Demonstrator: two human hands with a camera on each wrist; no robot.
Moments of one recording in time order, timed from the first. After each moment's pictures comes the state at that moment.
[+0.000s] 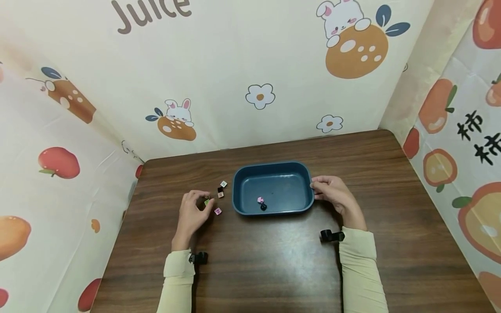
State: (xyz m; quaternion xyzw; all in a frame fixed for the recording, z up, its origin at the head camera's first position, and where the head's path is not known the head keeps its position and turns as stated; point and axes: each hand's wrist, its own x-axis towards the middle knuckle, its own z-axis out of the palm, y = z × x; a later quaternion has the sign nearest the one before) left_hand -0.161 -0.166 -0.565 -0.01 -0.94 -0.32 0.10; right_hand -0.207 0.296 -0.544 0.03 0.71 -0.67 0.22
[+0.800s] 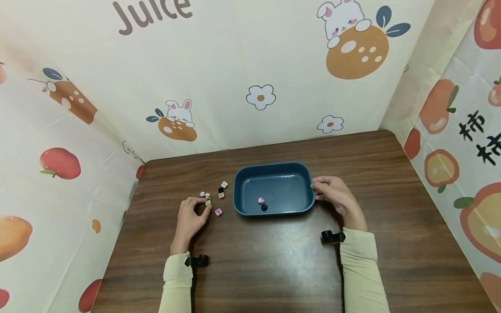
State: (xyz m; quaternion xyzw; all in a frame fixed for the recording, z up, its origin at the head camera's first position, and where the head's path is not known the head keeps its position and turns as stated) left_hand -0.154 -0.181 -0.585 0.05 -0.95 -0.31 0.07; right_hand -0.208 0.296 -0.544 0.04 0.71 -0.67 0.22
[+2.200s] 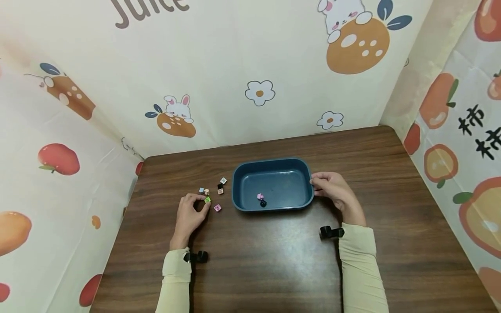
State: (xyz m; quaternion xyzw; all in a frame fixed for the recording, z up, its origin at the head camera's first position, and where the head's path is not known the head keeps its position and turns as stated) left_hand -0.155 -0.181 -0.585 0.05 -0.95 -0.31 0.06; right_hand -0.211 0.297 -0.544 0.04 0.71 -0.67 0.22
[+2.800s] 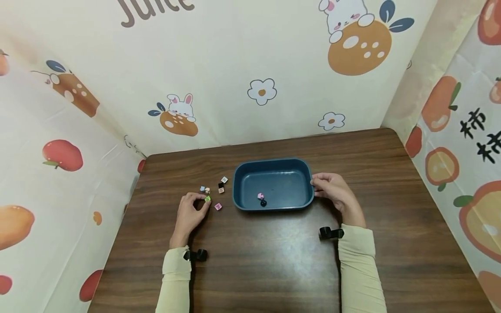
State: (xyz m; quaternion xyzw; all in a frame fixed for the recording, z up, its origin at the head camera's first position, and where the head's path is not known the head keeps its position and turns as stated) left_hand -0.153 -0.182 -0.581 0.06 -0.94 -0.32 0.06; right_hand -0.212 0.295 -0.546 0.04 0.70 -0.67 0.23
